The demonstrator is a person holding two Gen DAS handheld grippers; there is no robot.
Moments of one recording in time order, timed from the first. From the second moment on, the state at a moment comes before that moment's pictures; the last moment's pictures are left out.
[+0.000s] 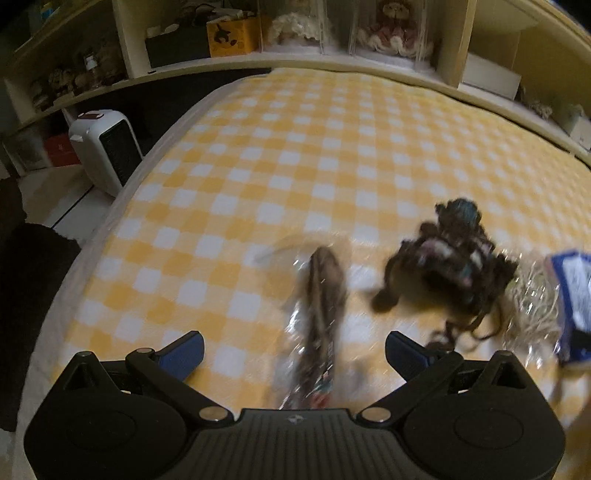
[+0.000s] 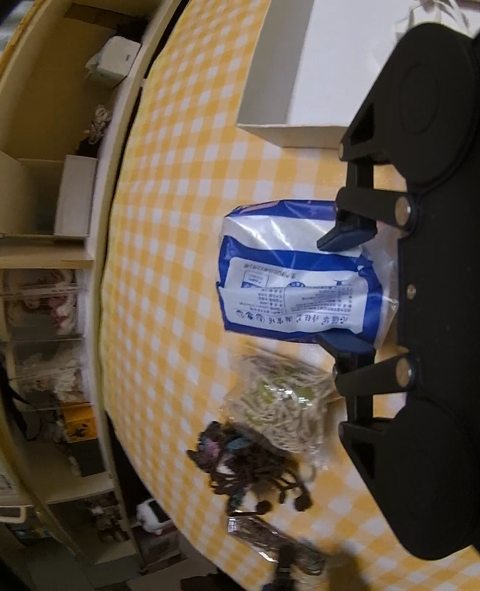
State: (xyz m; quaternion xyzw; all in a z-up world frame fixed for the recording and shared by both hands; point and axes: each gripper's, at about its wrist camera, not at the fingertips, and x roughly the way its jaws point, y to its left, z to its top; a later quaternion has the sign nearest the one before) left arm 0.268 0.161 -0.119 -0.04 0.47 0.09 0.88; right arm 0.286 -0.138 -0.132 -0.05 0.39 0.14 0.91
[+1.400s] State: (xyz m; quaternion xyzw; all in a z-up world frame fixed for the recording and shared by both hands) left arm 0.220 0.120 -0.057 -0.14 0.35 -0.01 0.93; right arm 0.220 -0.144 -0.060 -0.04 0.29 0.18 0.94
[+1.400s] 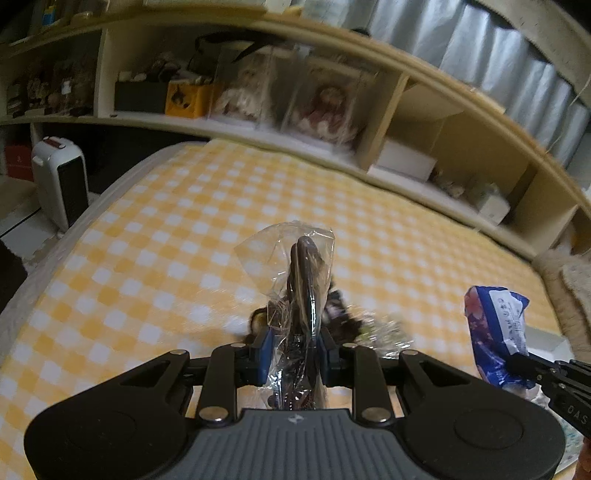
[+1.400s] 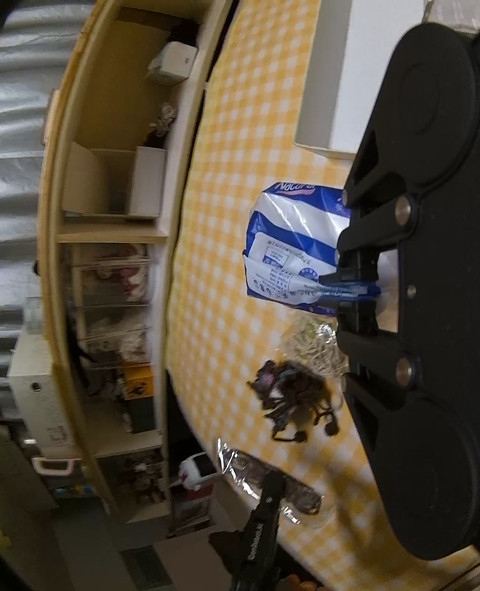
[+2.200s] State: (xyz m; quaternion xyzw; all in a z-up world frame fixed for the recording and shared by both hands) left arm 0.183 0.017 -0.026 -0.16 0.30 -0.15 0.93; right arm 0.163 -0.233 0.004 -0.01 0.22 0.16 0.96
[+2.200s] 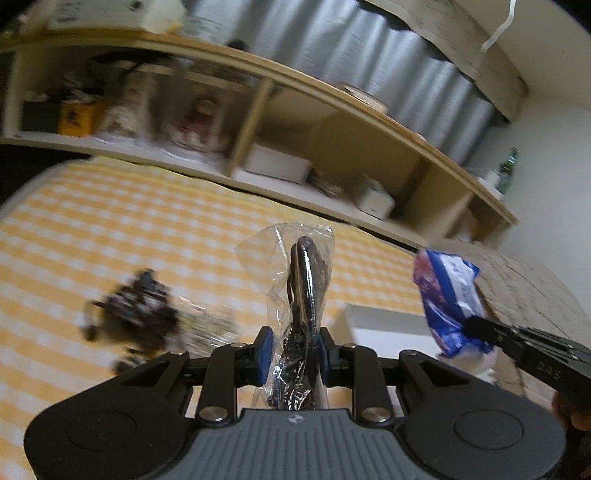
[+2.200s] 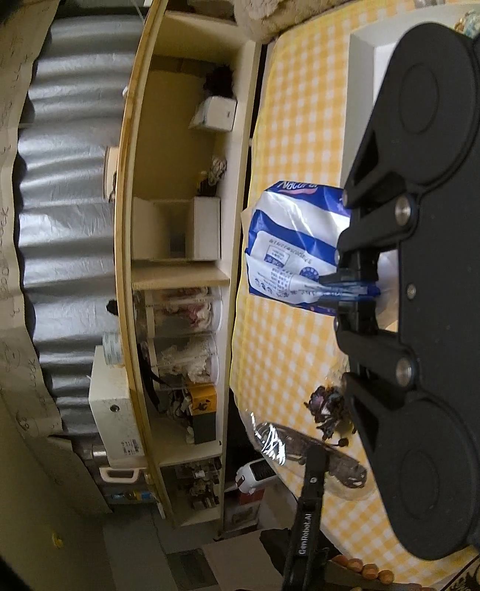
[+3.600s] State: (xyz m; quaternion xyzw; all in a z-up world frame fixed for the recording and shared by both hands) left arm 0.304 -0.174 -0.123 -0.14 0.38 -0.16 0.90; right arm 0.244 -0.441 -0.095 -0.07 0.32 0.06 0.94
